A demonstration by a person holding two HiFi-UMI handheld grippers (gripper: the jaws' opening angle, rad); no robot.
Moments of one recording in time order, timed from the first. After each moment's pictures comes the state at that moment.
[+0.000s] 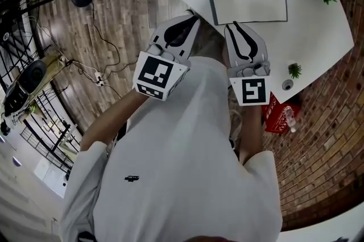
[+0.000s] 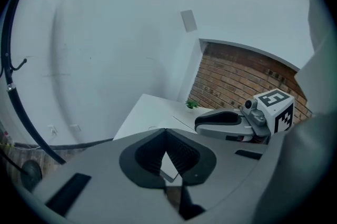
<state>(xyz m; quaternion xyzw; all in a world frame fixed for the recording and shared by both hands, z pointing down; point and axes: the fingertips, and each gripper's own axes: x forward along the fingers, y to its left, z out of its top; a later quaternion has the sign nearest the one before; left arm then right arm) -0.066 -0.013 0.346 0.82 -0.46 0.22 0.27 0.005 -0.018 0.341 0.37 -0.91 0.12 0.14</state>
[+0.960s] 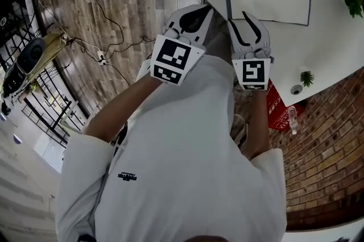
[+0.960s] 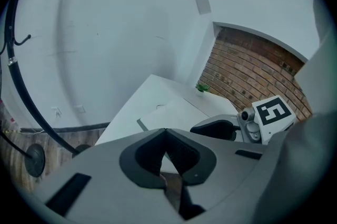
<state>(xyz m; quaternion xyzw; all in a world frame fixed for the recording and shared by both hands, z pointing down) -0.072 -0.011 0.439 0.78 -0.47 0.26 0.32 -0.011 0.000 0.475 0.31 -0.91 0.16 0.25</state>
